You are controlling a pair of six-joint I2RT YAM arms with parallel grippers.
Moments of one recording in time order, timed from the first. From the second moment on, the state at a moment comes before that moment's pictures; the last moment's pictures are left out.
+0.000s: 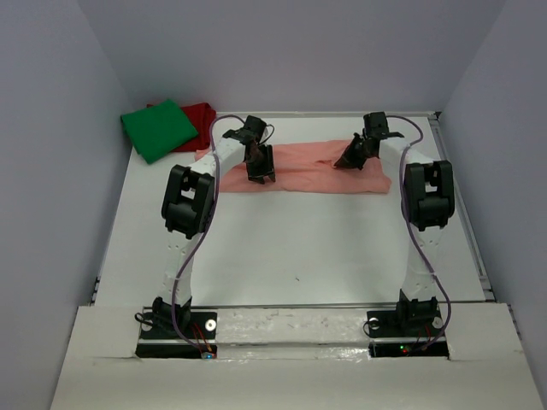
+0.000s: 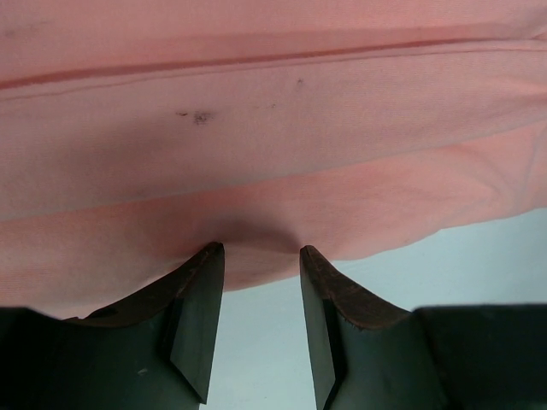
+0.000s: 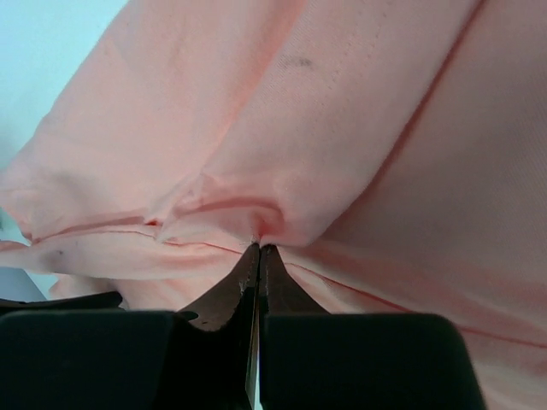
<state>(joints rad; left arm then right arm) -0.42 2.25 1.85 -0.70 0.19 -0.49 0.11 2.21 1.71 -0.46 -0.33 0.74</state>
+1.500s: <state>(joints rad) -0.40 2.19 1.96 -0.84 0.07 -0.45 0.10 2.12 1.85 -0.41 -0.48 0.63</state>
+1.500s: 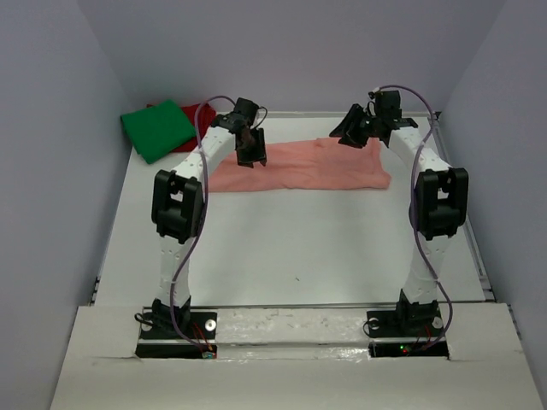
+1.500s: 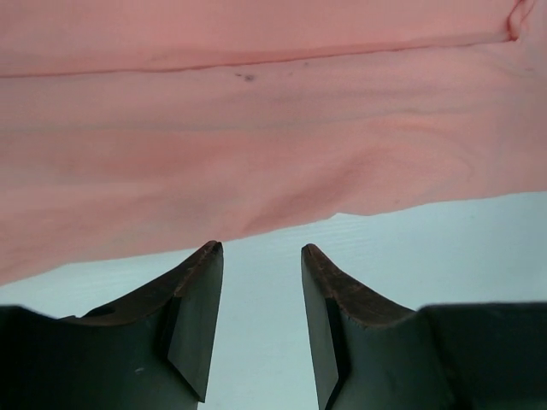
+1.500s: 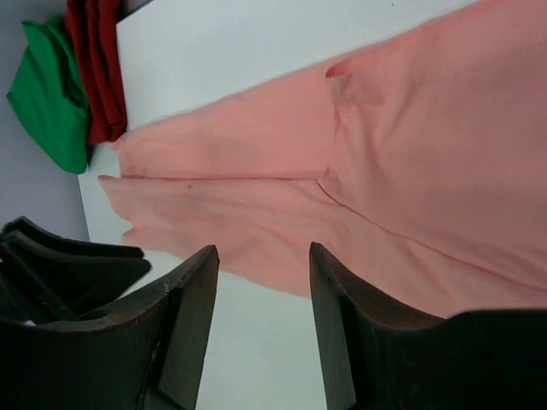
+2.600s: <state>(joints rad) -0.14 2.31 1.93 -0.84 -0.05 -0.36 0.07 2.03 1.56 -0.61 -0.20 0.56</state>
